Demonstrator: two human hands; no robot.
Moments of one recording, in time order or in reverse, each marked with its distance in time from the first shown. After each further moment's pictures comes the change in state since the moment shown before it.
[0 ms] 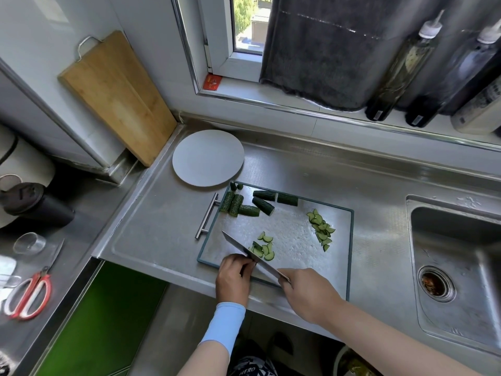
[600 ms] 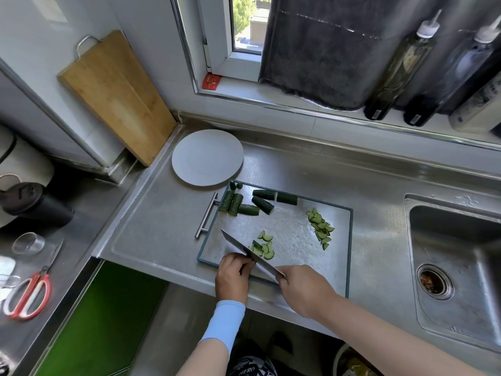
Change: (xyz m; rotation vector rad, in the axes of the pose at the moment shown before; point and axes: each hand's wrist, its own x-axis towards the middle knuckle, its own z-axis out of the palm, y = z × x) left_hand 0.001 0.000 -0.001 -0.020 -0.003 -0.008; right_hand 0.003 -0.011 -0.002 -0.030 -0.021 0.039
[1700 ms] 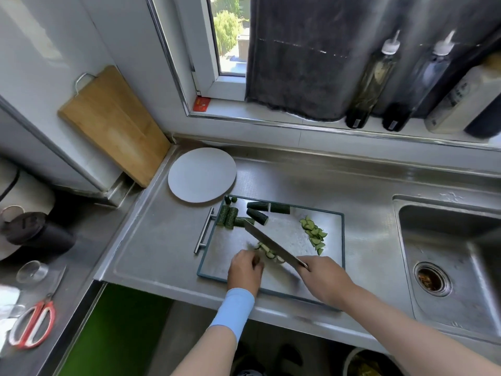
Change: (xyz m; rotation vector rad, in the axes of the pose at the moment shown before) left_hand 0.035 0.044 0.001 0.098 -0.344 -0.111; right_hand 0.000 0.037 -0.033 0.105 0.153 0.083
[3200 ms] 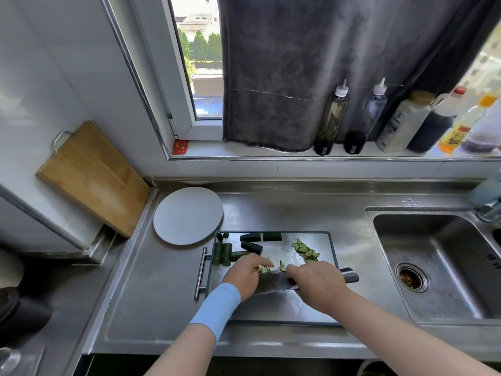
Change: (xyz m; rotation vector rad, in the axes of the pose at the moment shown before) left_hand 0.065 0.032 -0.074 -0.004 -0.485 0.283; right_hand 0.001 -0.052 -0.015 -0.688 0.226 -0.146
